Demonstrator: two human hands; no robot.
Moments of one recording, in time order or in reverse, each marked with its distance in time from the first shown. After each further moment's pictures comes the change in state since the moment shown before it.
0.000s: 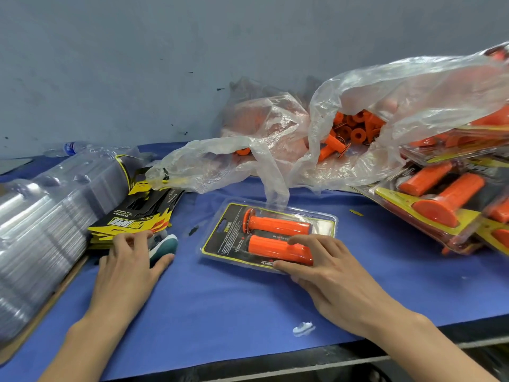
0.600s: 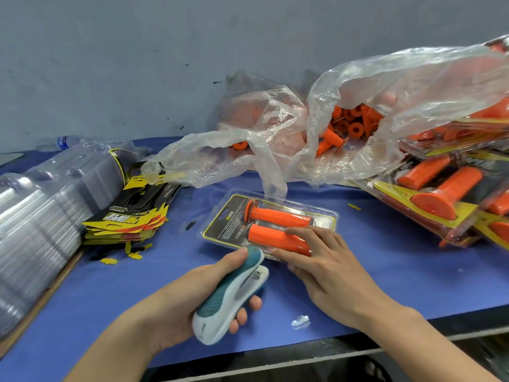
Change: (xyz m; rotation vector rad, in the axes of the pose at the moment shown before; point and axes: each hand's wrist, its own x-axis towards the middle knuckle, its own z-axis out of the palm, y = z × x) left_hand -0.050 0.094 -0.041 -1.262 -1.206 -0.247; right_hand 0.004 -0.005 0.005 0.068 -0.037 0.120
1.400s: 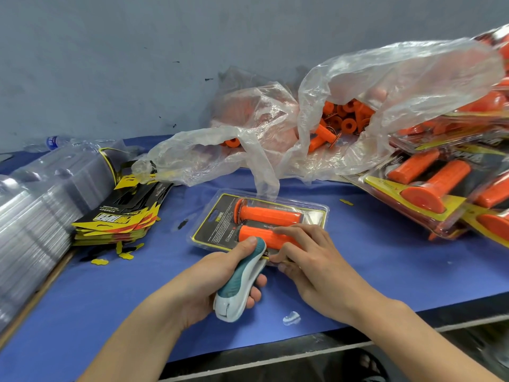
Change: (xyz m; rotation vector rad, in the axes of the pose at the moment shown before) left_hand 0.037 0.006 0.018 0.006 0.084 0.057; right_hand 0.000 0.001 0.005 0.114 0.018 -0.050
